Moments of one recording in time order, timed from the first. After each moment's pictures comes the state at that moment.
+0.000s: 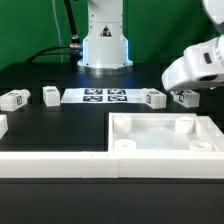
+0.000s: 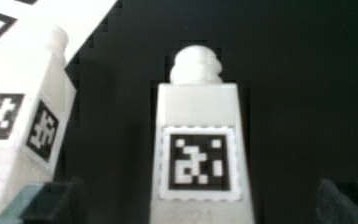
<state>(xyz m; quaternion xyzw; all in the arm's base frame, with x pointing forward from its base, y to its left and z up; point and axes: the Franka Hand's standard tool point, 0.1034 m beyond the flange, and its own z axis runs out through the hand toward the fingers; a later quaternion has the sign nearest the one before) 0.407 0.174 0.020 0.90 0.13 -0.41 0.06</state>
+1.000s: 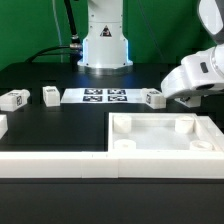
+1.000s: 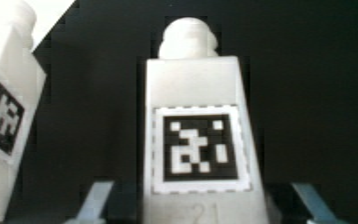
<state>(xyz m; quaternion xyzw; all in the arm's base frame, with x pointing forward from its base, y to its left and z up) 0.403 0.180 0.007 0.90 0.13 -0.41 0.05</state>
